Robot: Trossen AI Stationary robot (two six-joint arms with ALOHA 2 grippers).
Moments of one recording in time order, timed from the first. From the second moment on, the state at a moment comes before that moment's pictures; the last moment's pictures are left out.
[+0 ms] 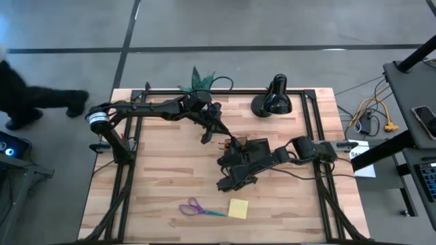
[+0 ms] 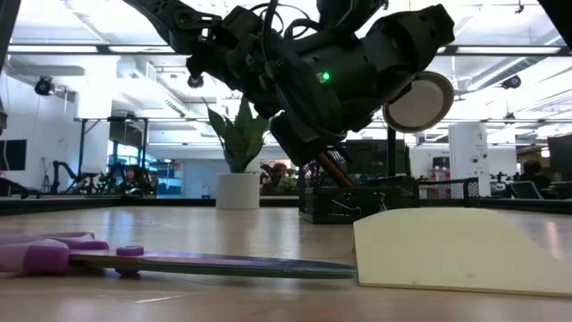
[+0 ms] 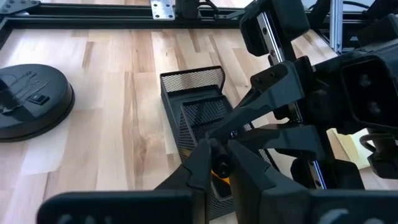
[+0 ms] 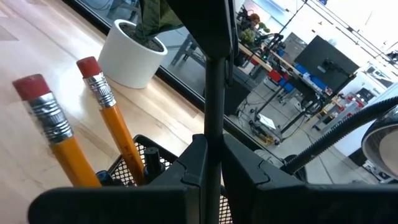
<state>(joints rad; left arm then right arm) 0.35 1.64 1.13 -0.06 0.53 0.22 0.30 2.30 1.65 -1.38 1.40 1.48</state>
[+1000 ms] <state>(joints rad) 0.34 1.60 1.14 -0.11 0.44 0.30 0.62 2.11 1.94 -1.57 0.90 1.68</state>
